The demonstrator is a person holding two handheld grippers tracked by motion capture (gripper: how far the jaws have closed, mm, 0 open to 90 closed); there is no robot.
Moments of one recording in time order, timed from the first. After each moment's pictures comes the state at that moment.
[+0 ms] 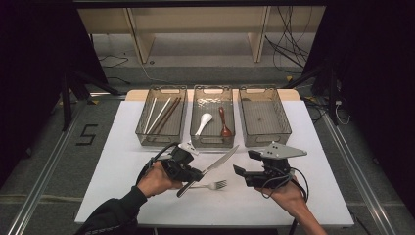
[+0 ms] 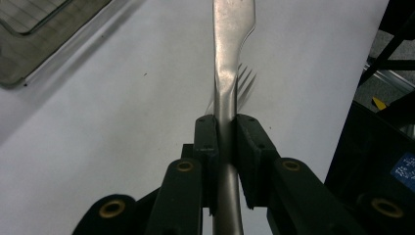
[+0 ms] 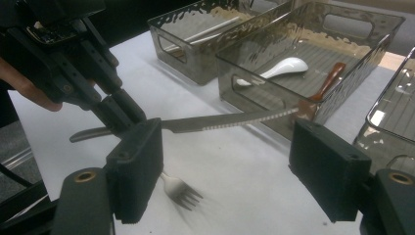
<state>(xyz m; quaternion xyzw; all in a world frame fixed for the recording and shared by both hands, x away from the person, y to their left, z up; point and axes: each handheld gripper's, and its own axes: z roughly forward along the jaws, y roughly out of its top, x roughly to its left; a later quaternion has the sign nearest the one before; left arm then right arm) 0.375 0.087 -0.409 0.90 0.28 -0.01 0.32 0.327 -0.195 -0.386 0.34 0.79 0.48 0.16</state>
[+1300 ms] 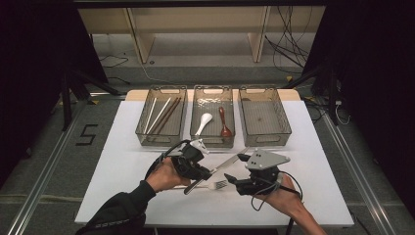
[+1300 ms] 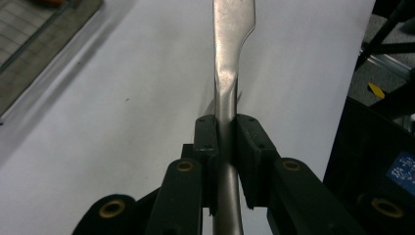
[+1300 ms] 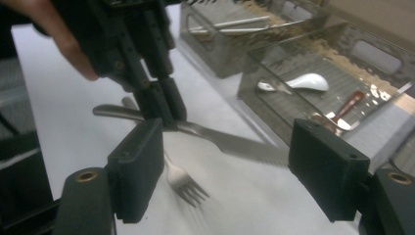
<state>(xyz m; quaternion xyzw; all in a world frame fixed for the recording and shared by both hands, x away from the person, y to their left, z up) 0.379 0.061 -0.406 0.92 0.24 -0.02 0.31 0.316 -0.166 -0.384 0.23 0.85 0.43 0.20</state>
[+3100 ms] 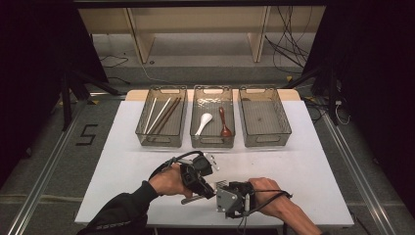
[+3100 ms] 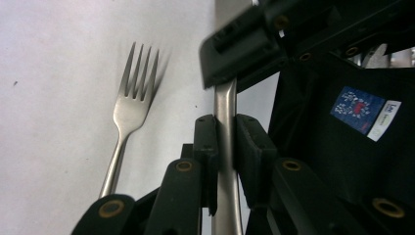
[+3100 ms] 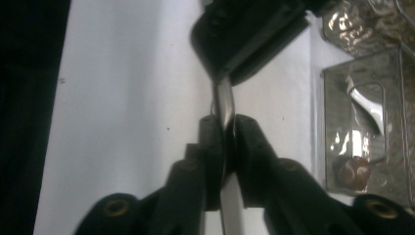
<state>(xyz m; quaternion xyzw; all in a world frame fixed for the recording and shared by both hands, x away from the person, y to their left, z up) 0.364 0.043 -0.411 0.95 0.15 -0.11 0.24 0.293 -0.116 -0.431 -0.08 0.94 0.20 0.26</state>
